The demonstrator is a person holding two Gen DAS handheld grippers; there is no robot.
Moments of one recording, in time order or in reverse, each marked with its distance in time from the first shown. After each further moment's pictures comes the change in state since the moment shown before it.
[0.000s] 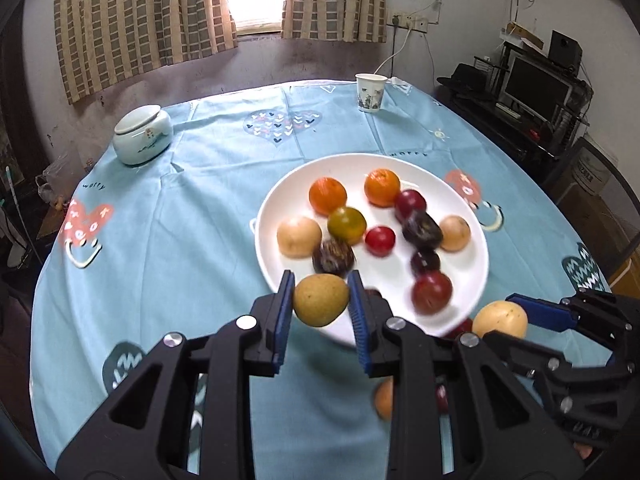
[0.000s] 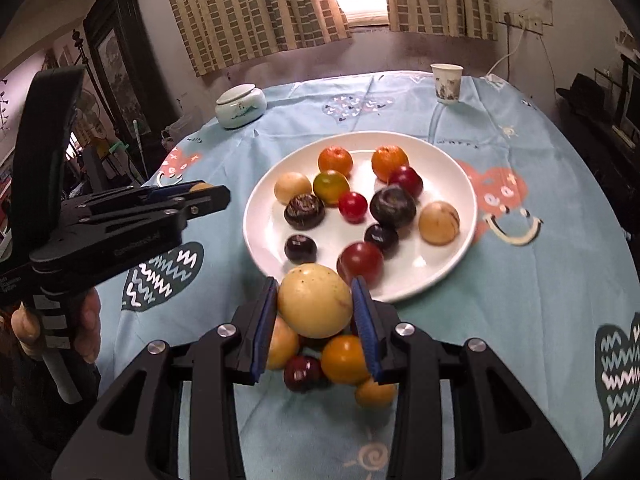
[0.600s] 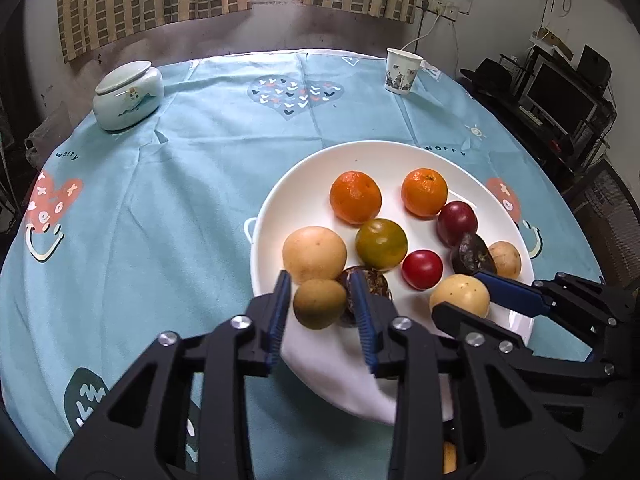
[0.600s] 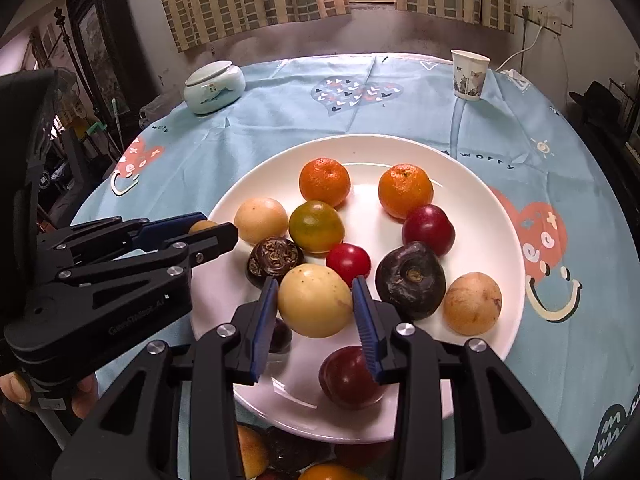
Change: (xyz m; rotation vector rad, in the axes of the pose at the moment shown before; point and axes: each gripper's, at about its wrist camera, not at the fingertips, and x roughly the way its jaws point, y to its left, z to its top) left arm 0.073 0.023 0.021 -0.103 0.081 -0.019; right arm 0.092 -0.009 0.054 -0.024 0.099 -0.060
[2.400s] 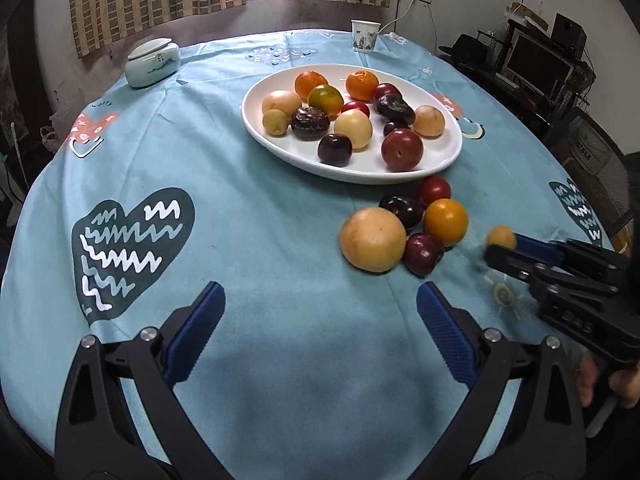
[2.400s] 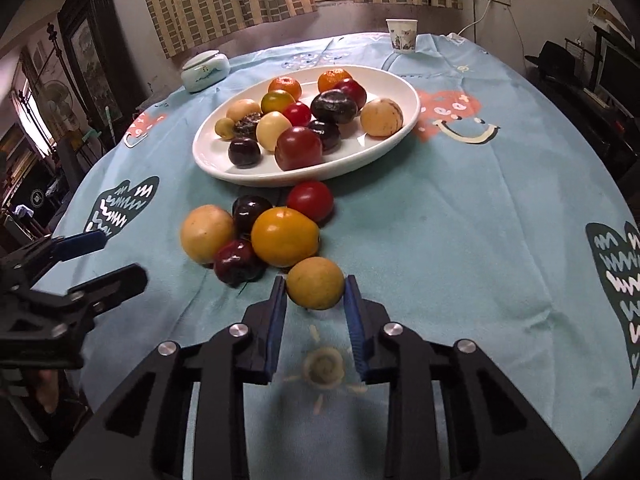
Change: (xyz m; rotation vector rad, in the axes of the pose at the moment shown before) left arm -0.085 -0.039 -0.155 0.051 0.018 0.026; right arm -0.087 -0.025 -0.158 0.090 -0.049 -0.025
